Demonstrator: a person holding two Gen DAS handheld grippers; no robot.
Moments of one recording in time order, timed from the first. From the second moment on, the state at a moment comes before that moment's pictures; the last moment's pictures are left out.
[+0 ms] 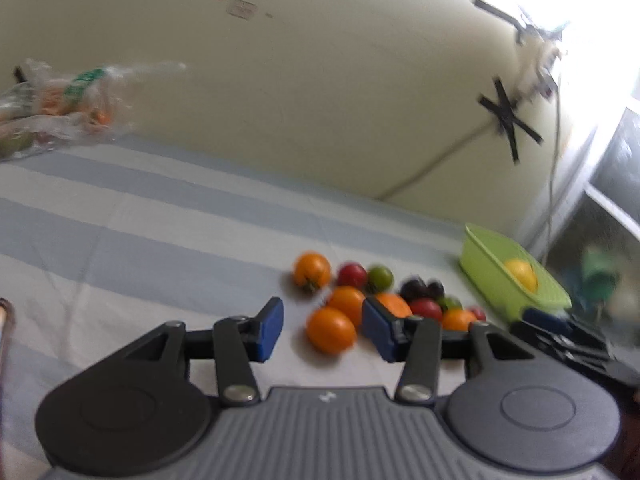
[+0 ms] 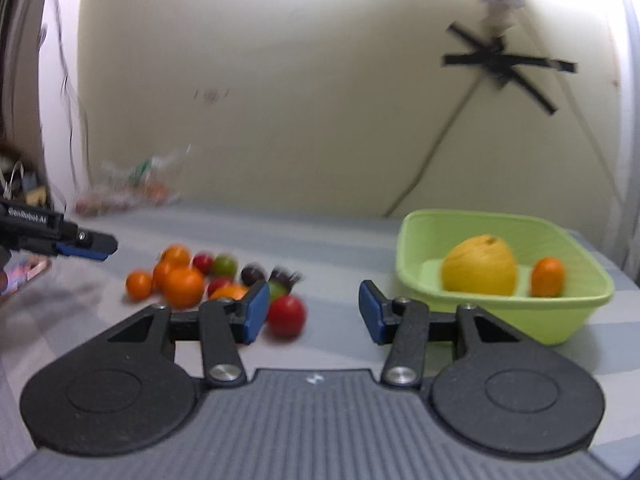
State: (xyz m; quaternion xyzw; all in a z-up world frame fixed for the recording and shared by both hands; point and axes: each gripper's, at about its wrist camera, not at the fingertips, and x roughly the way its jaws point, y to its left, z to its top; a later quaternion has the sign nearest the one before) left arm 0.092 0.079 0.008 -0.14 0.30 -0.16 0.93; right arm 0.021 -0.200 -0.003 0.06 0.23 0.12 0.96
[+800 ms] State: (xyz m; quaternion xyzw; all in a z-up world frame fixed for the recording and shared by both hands) left arm 0.086 0.043 -0.008 -0.07 0.32 -0.17 0.93; right arm 0.071 -0.197 -0.013 0.12 0.29 0.17 0.93
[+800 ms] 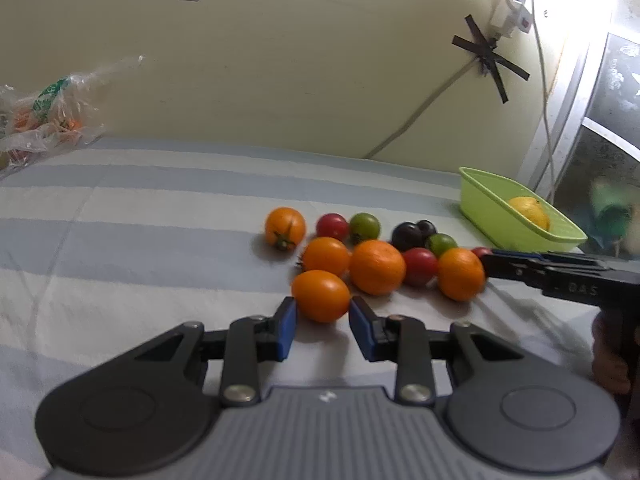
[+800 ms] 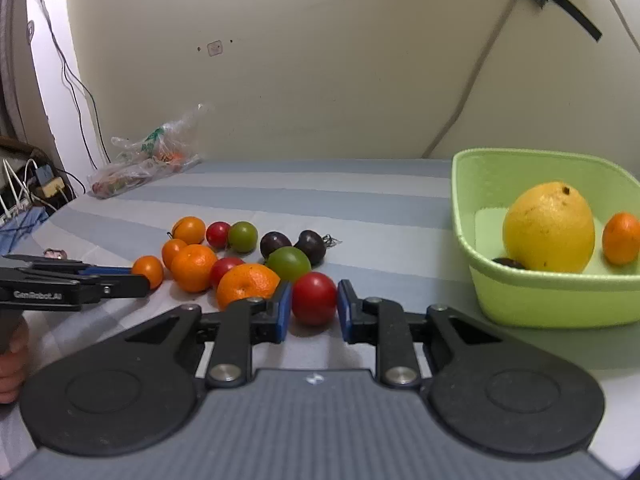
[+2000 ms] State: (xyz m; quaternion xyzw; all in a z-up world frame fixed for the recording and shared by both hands) left arm 0.099 -0.113 0.016 0.09 0.30 -0.29 0.90; right arm 0.009 -0.323 -0.001 0.16 0.16 0.01 0.97
